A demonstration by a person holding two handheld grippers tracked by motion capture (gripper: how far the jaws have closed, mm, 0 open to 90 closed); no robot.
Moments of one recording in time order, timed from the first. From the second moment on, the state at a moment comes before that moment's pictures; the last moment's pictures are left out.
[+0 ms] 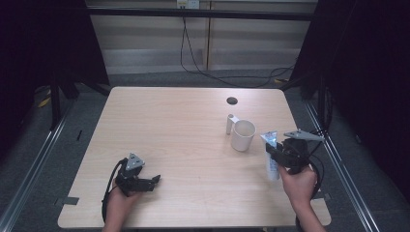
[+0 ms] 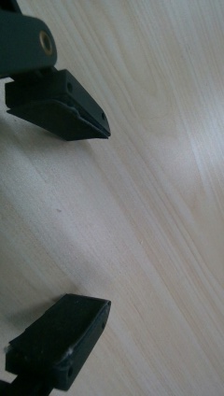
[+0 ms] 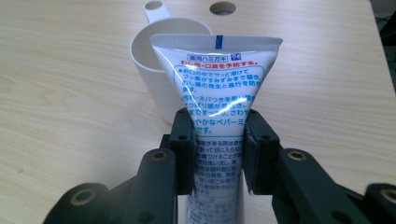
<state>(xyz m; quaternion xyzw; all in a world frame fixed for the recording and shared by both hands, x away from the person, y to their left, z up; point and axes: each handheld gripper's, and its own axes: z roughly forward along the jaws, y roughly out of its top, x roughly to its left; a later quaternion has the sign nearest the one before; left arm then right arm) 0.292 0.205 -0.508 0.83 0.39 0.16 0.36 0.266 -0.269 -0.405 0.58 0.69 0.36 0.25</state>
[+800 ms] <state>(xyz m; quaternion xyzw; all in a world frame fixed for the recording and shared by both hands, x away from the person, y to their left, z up) 0.292 0.205 -0.508 0.83 0.39 0.16 0.36 0.270 -0.265 -0.373 0.55 0.66 0.41 0.29</state>
